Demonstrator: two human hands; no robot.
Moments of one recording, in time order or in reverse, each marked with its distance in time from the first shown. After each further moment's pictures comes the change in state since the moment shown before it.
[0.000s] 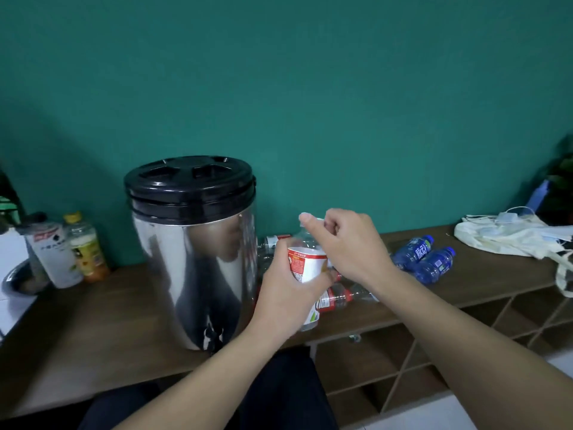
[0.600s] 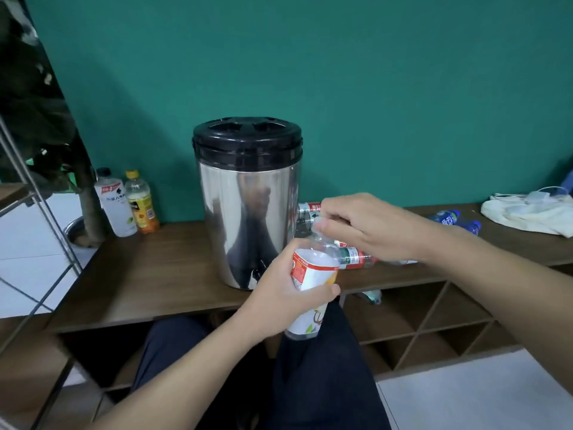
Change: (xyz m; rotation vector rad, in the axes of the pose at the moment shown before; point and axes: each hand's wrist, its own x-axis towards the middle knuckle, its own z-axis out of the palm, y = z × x) left_hand -0.102 -0.017 -0.095 0.000 -0.257 0.023; right_hand -0.058 -0.067 -0.024 -0.135 -0.543 -0.523
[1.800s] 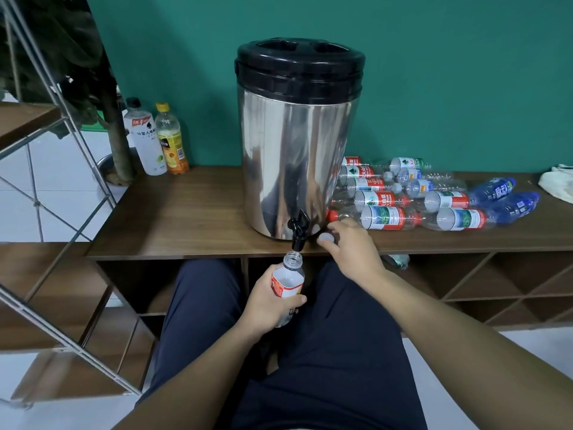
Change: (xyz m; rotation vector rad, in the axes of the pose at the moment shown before) left_hand -0.063 -0.211 -0.024 -0.114 0.272 -0.398; right_hand 0.027 0.037 0.250 0.121 0.151 0.533
